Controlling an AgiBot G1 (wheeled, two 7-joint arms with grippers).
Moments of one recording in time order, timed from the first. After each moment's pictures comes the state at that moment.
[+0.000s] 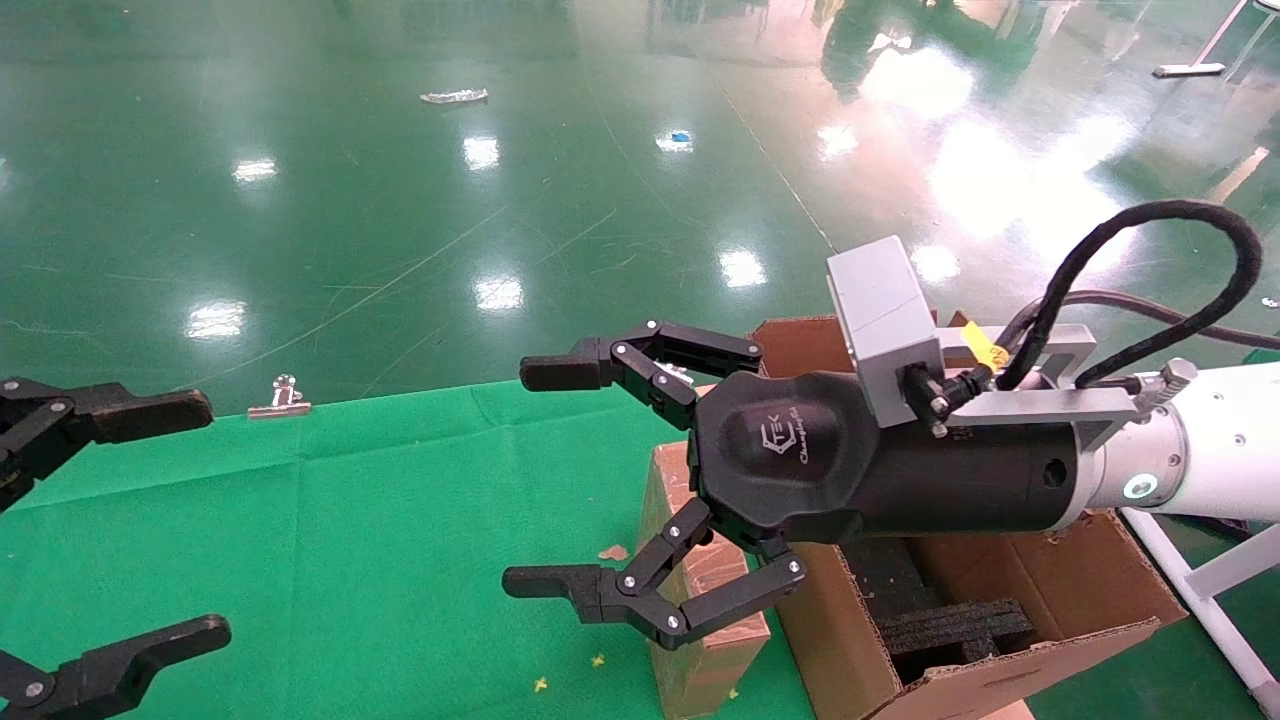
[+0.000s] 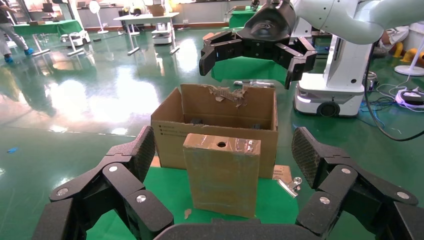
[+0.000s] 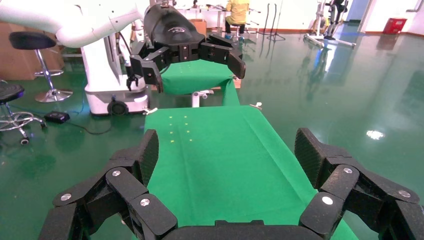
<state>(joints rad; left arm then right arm) -1.07 0.61 0.28 -1.28 0.73 1.50 -0.19 1.07 -0.61 -0.28 1.28 -0.73 -1.50 0.19</state>
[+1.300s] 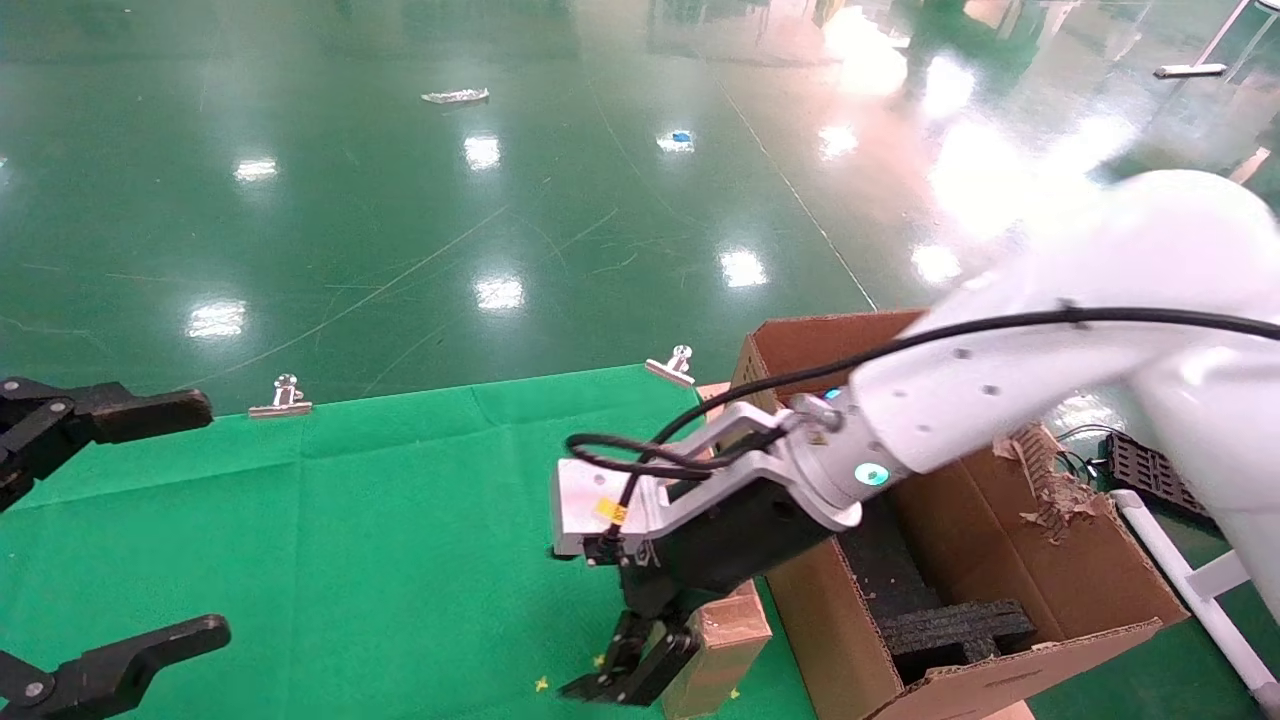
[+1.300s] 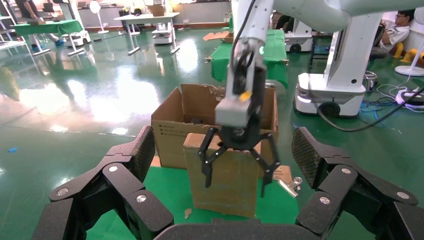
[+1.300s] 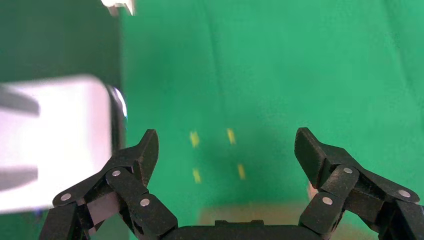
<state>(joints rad) -1.08 0.61 0.28 -1.28 0.73 1.50 -0.19 1.54 -0.81 -0.78 1.35 -1.43 -1.57 0.57</state>
